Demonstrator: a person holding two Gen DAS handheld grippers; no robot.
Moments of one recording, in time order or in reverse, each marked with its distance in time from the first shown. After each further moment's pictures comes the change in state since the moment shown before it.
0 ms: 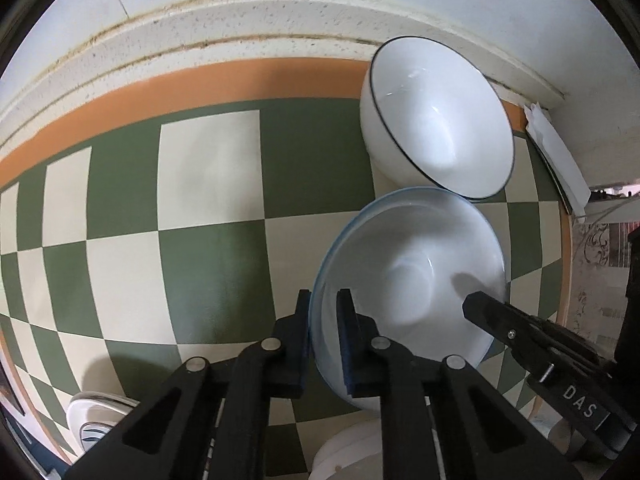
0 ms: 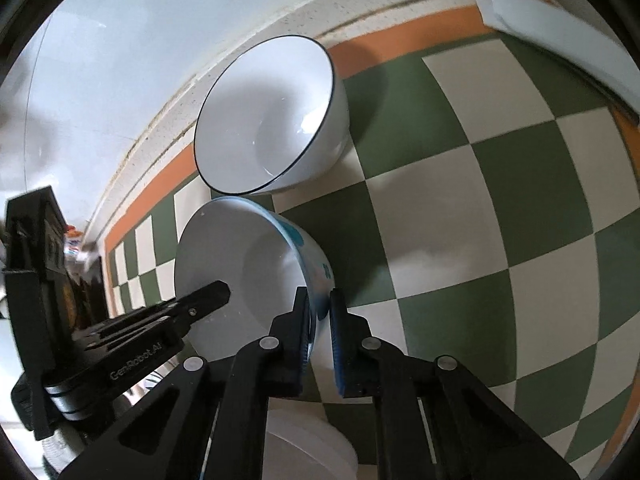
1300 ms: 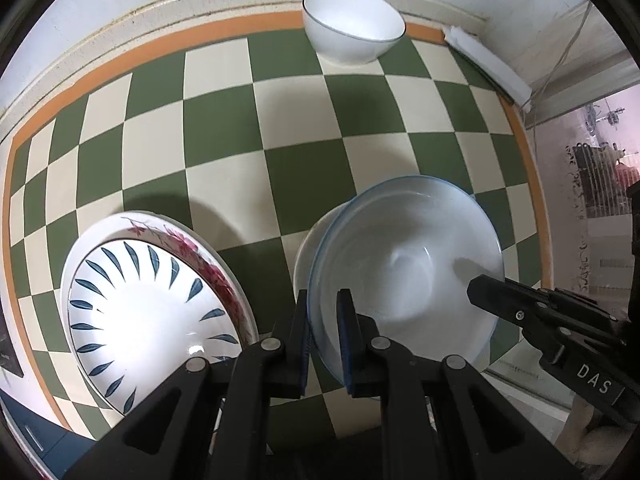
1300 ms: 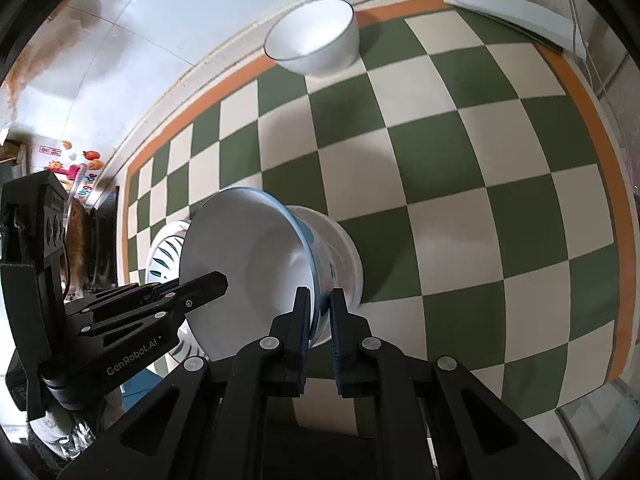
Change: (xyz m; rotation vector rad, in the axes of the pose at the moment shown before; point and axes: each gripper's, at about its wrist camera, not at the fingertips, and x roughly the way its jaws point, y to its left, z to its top) left arm -0.053 -0.013 -0.146 0.118 -0.002 -0.009; right arm -0.079 0.003 -0.162 -0.085 0.006 -0.005
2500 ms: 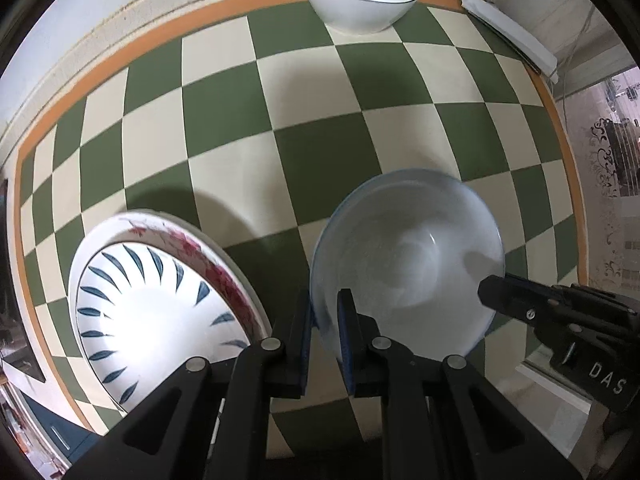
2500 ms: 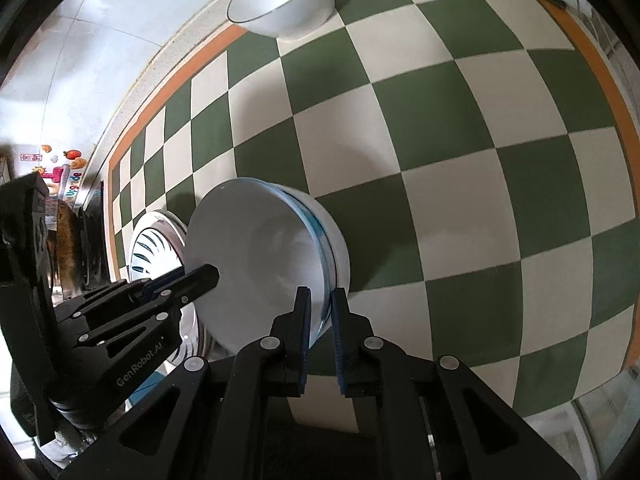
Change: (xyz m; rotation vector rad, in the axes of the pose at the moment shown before) left arm 0.030 -0.004 0.005 0.032 0.064 0.103; right arm 0.039 -0.012 0.010 0.066 0.103 0.003
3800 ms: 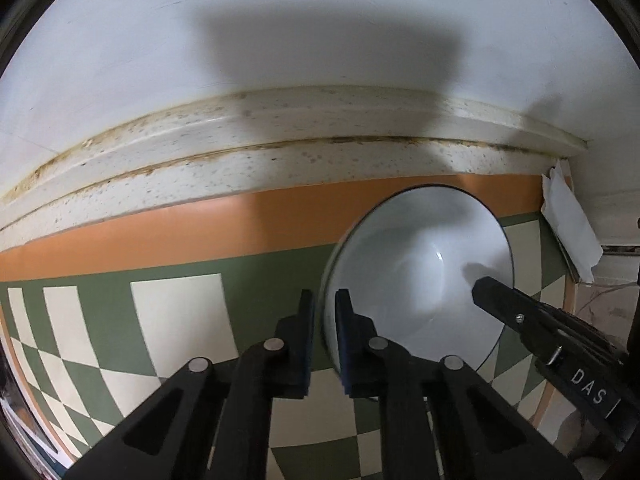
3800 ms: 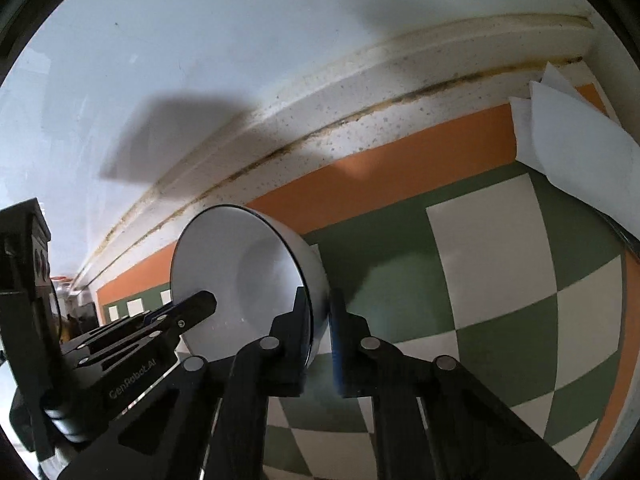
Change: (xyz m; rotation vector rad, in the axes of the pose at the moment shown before) left arm 0.022 0.025 0.253 -0.126 -0.049 -0.057; right arm 0.005 -0.006 0.273 0.042 -0.121 -0.019
